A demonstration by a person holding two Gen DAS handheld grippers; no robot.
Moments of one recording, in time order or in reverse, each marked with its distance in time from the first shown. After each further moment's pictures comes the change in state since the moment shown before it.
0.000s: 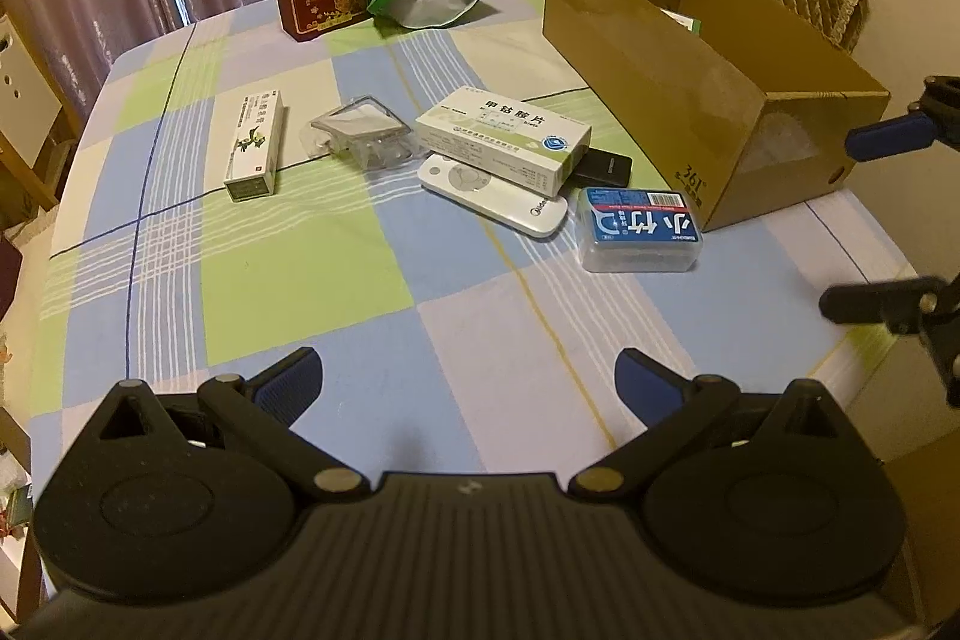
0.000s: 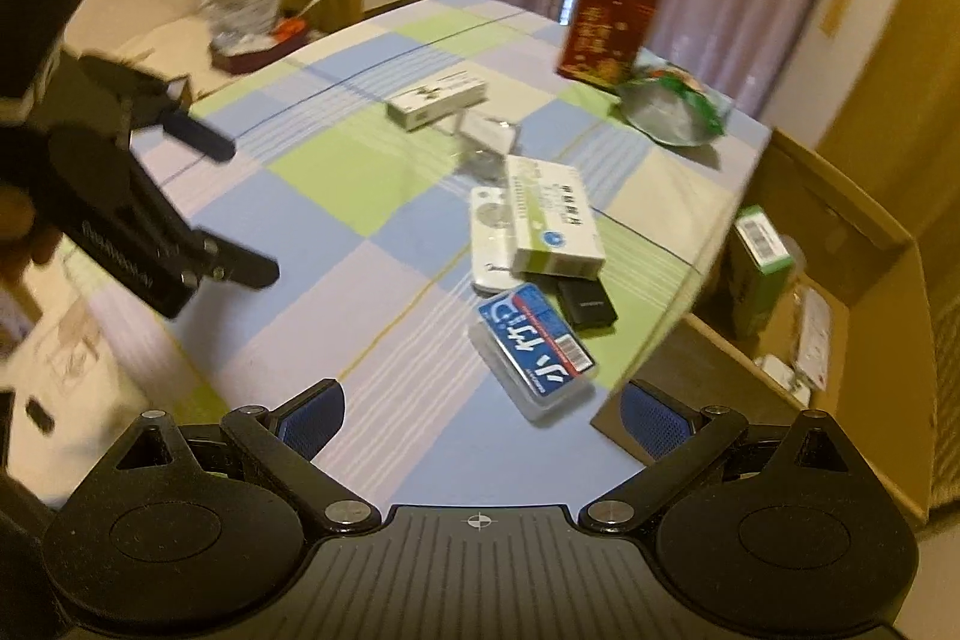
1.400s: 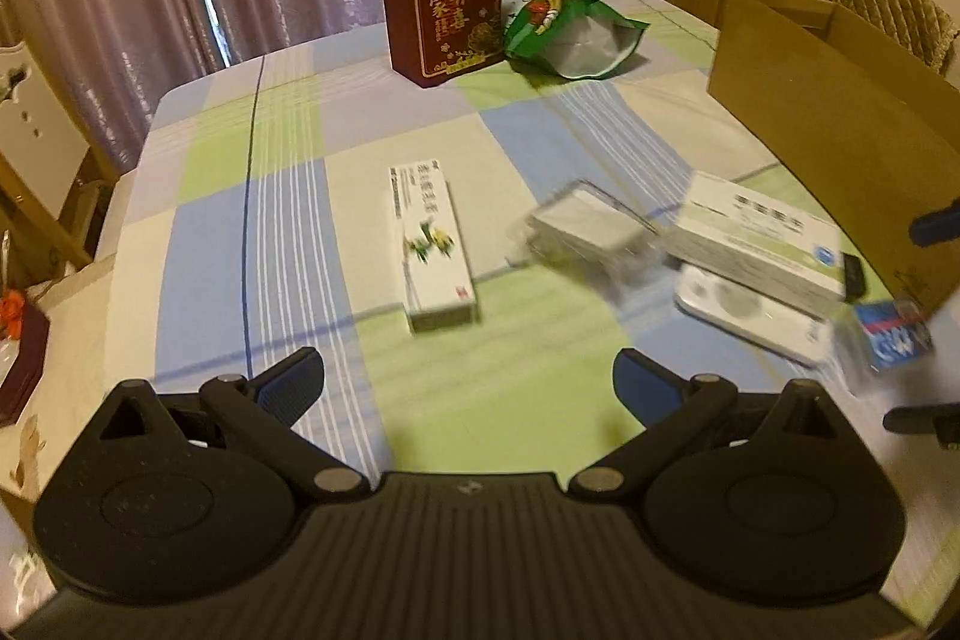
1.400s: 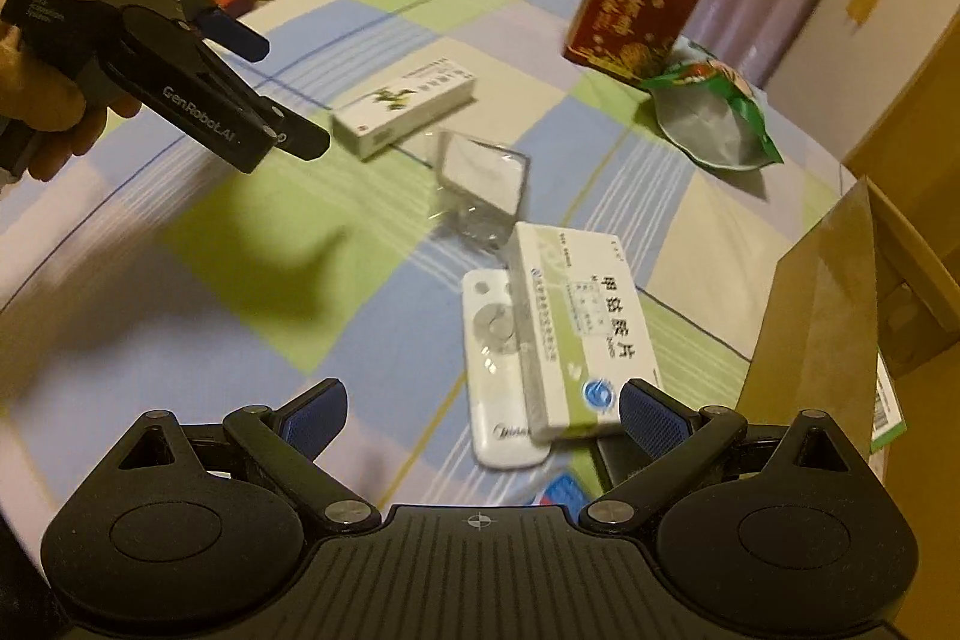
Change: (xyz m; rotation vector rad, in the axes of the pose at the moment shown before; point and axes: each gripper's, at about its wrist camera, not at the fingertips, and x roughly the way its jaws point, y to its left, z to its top) left arm 0.102 0.162 0.076 0.018 -0.066 0.036; right arm 0.147 -0.001 0.114 0.066 0.125 -0.090
